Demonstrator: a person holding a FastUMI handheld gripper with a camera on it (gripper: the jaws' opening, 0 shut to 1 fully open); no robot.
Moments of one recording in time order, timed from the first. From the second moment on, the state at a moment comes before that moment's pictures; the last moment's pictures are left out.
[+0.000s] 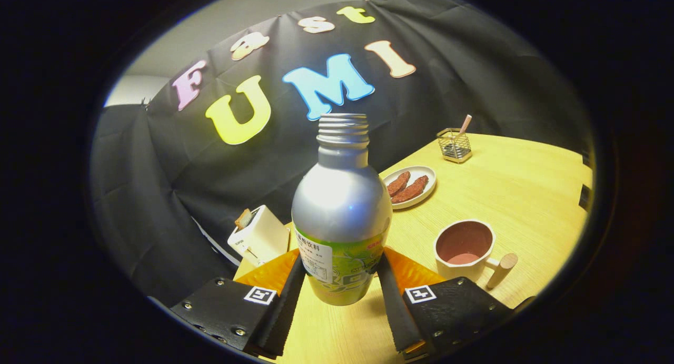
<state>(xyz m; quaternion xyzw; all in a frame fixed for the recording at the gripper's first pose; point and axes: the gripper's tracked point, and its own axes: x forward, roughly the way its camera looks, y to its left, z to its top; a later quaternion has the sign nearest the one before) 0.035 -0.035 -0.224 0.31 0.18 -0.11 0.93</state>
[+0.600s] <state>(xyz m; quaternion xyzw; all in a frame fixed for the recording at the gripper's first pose) 0.038 -0.048 -0.267 0.45 0.20 -0.12 0.86</state>
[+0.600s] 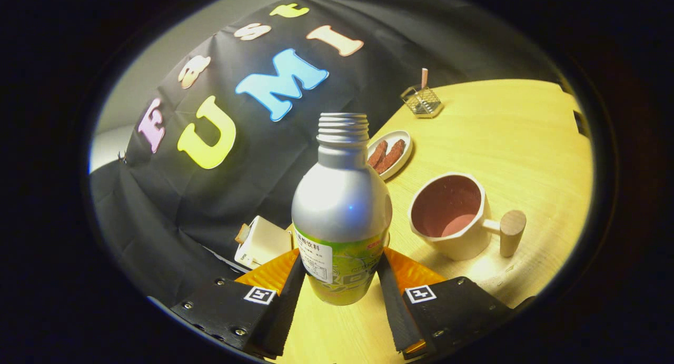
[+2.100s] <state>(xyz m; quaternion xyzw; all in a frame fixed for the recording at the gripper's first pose) 0.037 -0.028 -0.281 0.68 0.21 -0.10 0.70</state>
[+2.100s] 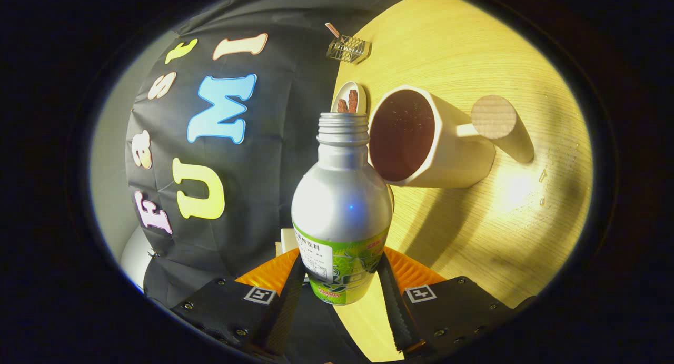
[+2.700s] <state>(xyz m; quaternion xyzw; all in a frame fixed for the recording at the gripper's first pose) 0.043 -0.019 -0.272 0.71 0.22 -0.08 0.66</state>
